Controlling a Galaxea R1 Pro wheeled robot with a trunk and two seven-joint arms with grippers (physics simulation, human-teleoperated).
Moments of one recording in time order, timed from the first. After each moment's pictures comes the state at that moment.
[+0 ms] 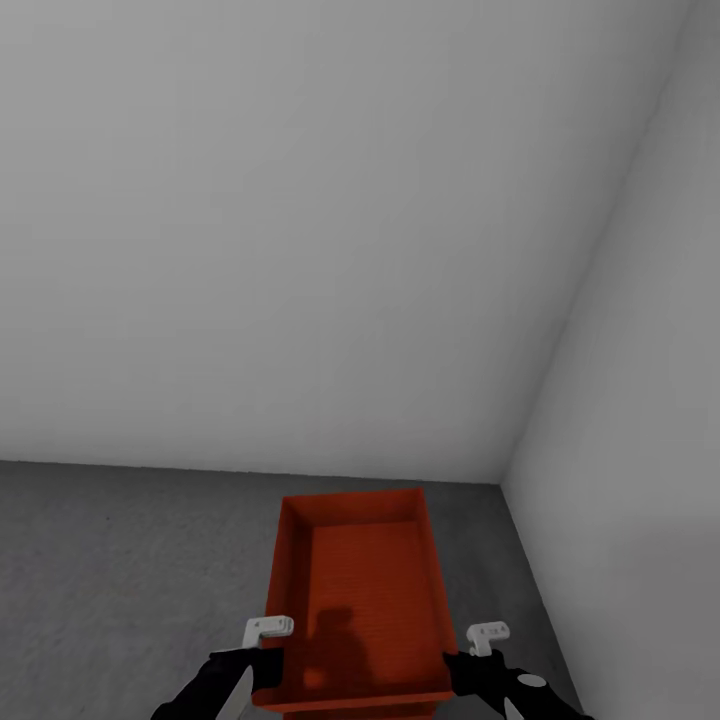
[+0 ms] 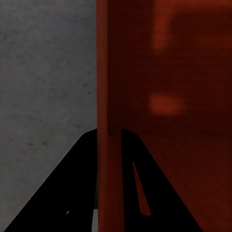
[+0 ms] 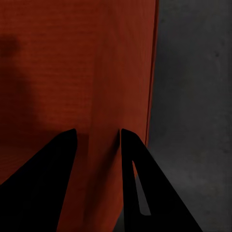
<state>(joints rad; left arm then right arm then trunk) -0.42 -0.07 -0.08 -0.52 0.16 0.37 0.10 -0.49 -0.02 0.04 -0.23 -0.02 -0.04 0.25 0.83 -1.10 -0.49</state>
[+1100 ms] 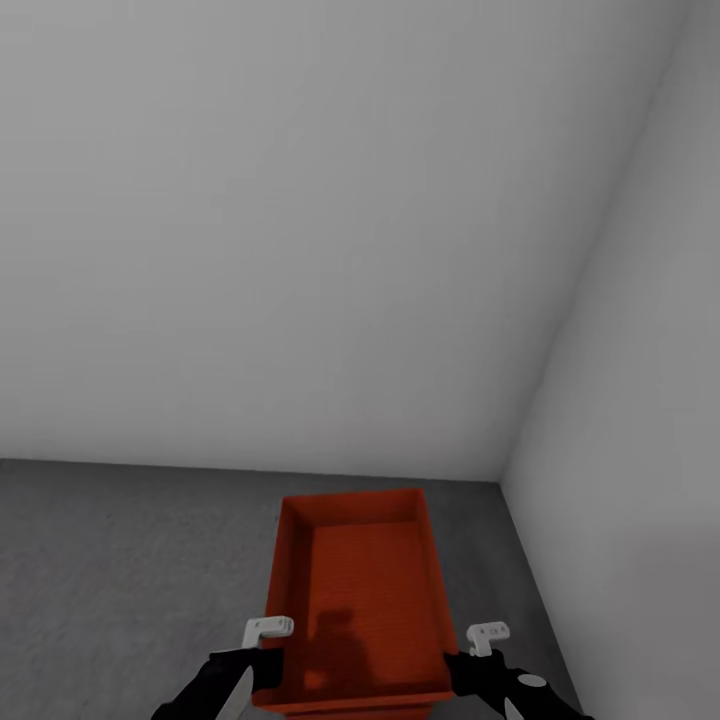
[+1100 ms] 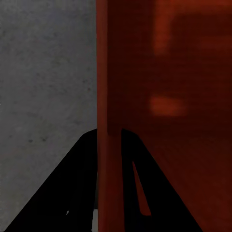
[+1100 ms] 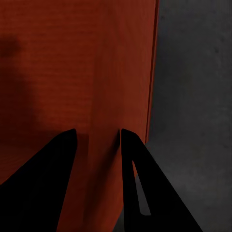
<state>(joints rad) -0.42 -0.07 -0.08 -0.52 0.16 0.37 0.10 -0.49 -0.02 0.04 -0.23 -0.02 -0.04 0.25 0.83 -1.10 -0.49</state>
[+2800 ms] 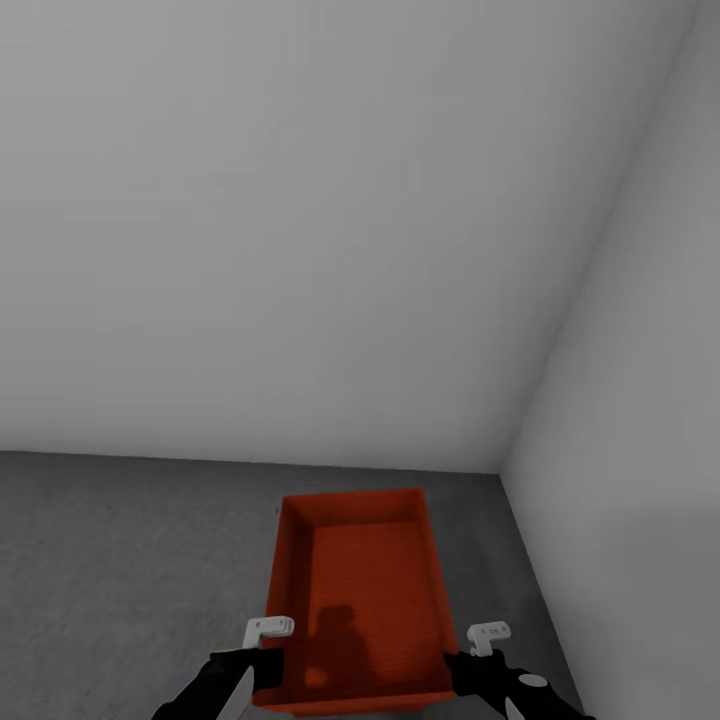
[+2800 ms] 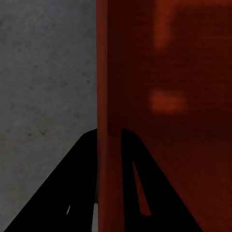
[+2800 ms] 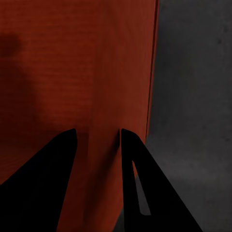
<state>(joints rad) -0.42 -0.07 -0.08 -0.52 0.16 0.37 0.10 -0.49 -0.02 0.04 -0.23 -0.02 -0.04 0.26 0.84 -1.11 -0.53</state>
